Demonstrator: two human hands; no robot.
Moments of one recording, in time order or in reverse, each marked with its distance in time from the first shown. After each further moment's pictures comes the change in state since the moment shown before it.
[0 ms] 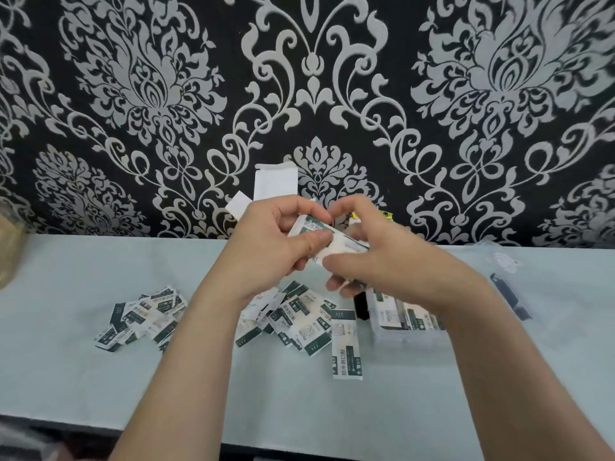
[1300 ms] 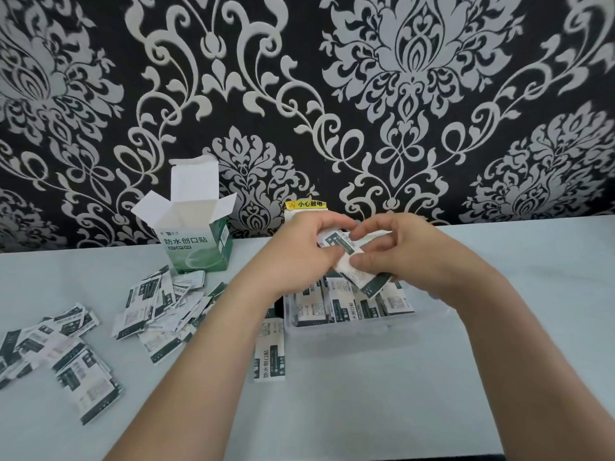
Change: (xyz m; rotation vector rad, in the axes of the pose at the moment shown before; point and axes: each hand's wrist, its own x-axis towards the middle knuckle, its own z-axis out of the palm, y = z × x) left_hand 0.036 -0.005 0.114 0.297 -0.286 -0.035; right_hand -0.037 0.073 -0.085 -0.044 0.245 0.240
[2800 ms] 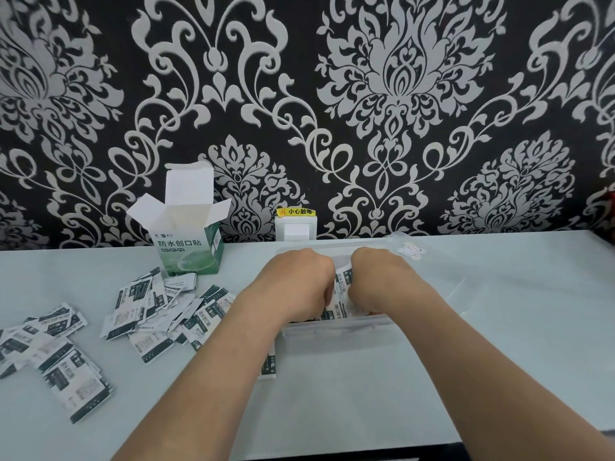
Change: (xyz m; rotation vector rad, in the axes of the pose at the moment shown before) left_hand -0.004 -0.010 0.018 0.842 -0.187 0.116; right_hand 0.009 -0.007 0.035 -0.887 0.058 0.234
